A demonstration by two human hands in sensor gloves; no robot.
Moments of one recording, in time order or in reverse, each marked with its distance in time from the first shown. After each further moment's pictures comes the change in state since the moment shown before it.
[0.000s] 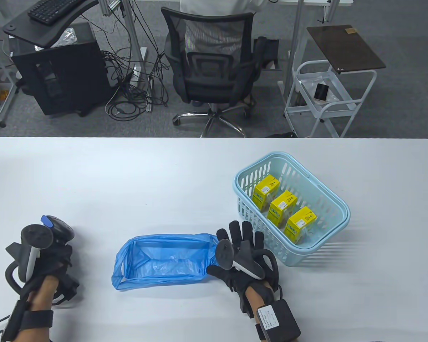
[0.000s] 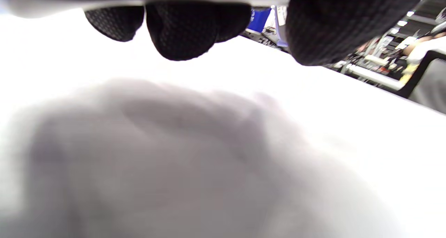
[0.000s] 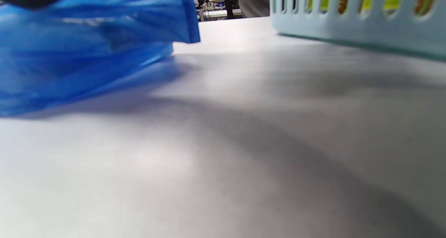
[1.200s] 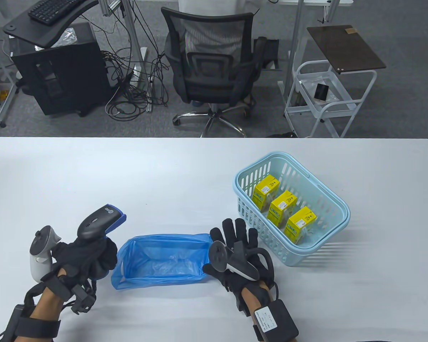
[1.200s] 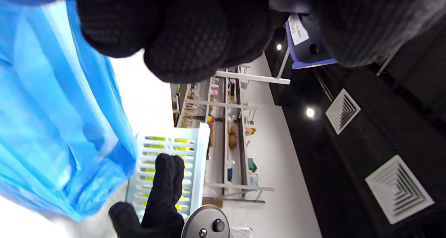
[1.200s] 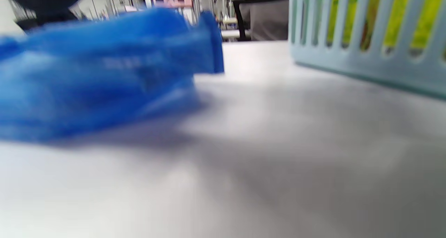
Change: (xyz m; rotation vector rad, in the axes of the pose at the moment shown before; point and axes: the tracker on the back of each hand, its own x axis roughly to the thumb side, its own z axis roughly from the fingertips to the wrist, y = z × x) left_hand 0.064 -0.012 0.056 -0.915 -0.757 1.150; right_hand 0.014 -0.027 0.009 -0.123 -0.052 -0.014
